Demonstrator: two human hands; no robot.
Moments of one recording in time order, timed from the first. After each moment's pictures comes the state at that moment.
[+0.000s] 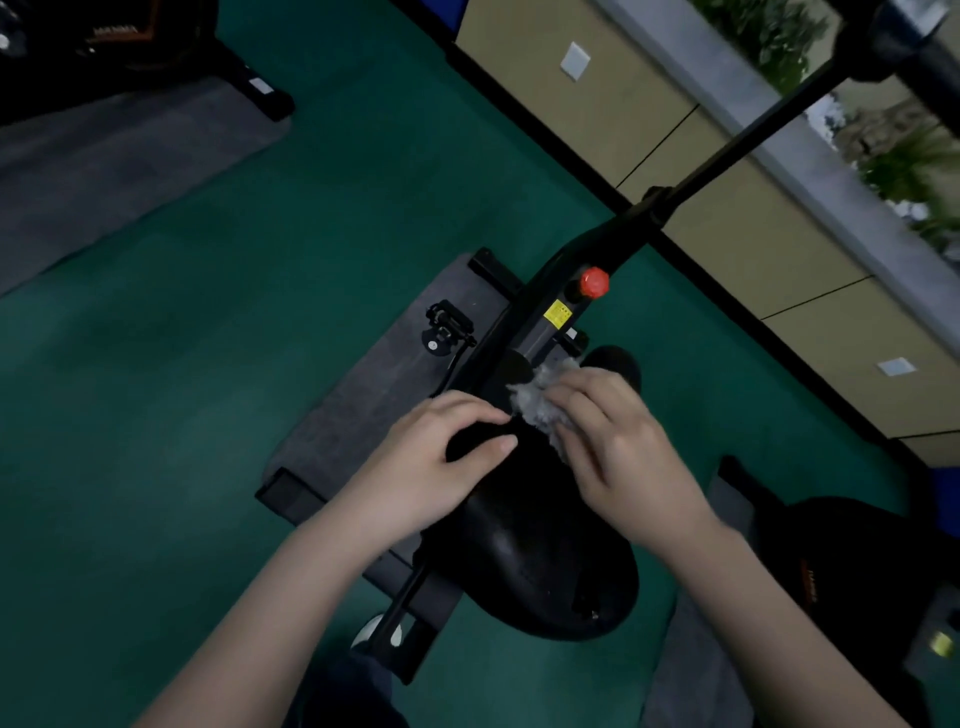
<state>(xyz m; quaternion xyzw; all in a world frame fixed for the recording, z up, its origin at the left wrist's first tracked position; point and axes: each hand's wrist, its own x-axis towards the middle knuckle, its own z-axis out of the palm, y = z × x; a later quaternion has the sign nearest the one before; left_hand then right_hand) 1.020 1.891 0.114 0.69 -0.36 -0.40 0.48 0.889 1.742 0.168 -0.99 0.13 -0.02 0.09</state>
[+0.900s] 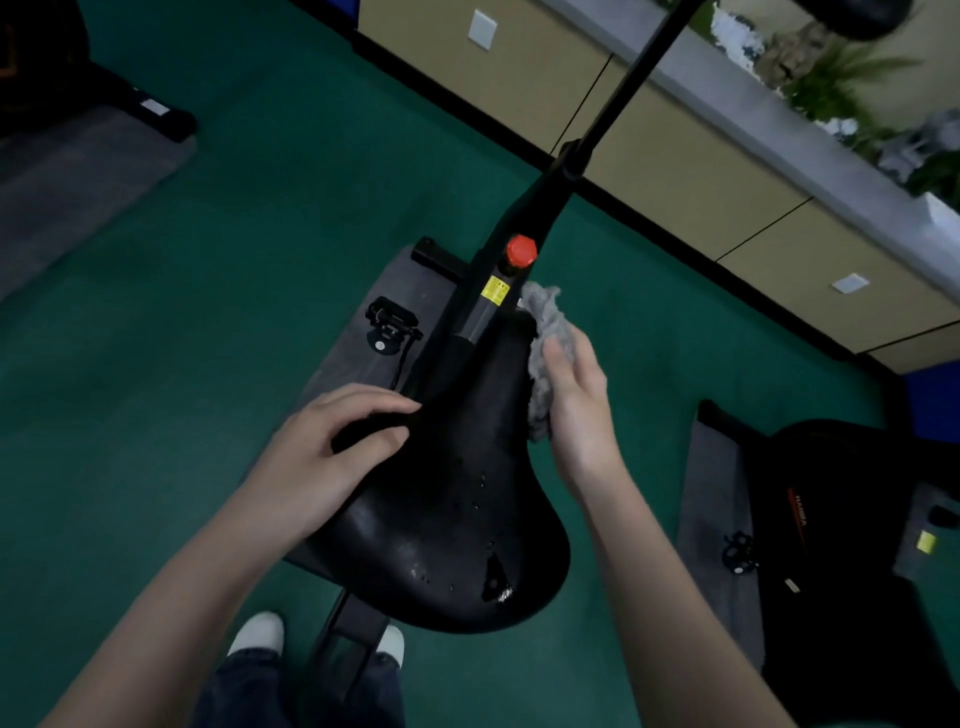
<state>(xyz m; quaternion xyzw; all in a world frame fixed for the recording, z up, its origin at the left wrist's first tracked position) 1.019 1.876 0.117 0.68 -0.35 -0.40 0.51 0.873 1.709 0.131 -0.63 0.46 -0.26 0.57</state>
